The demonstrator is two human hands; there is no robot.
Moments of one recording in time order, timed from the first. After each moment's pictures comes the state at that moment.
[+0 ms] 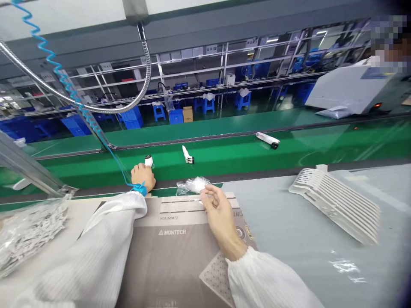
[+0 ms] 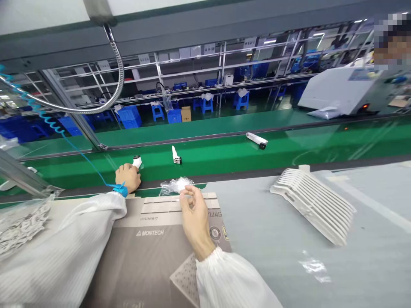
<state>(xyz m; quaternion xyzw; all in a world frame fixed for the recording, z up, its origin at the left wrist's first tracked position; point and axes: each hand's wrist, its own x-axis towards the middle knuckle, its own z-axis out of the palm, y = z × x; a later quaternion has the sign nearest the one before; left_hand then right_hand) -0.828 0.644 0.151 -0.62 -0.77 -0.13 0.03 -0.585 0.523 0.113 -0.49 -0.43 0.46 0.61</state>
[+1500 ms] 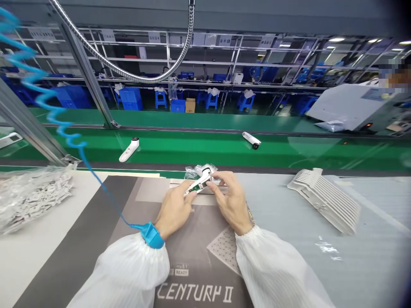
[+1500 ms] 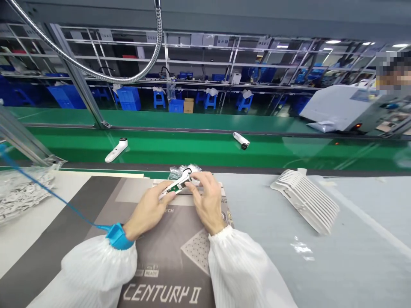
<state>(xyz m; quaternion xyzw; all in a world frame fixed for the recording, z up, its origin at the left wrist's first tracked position) -0.752 0.487 0.154 -0.68 -0.55 -0.36 -0.32 -0.569 0.513 0.136 -0.49 -0.70 0.11 0.51</state>
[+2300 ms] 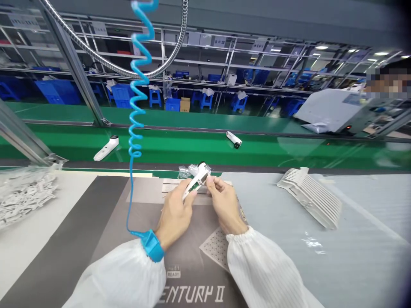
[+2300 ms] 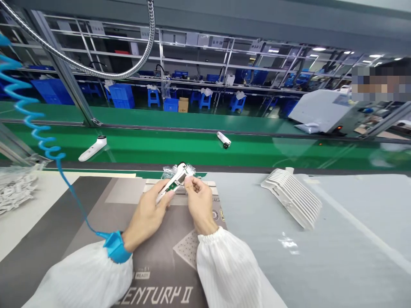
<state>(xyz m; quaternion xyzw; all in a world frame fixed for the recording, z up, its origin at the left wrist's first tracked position) -0.729 0.478 0.151 -0.64 -0.53 -0.42 -0.37 -0.586 0.509 0.134 -0.51 -0.44 0.45 0.58</state>
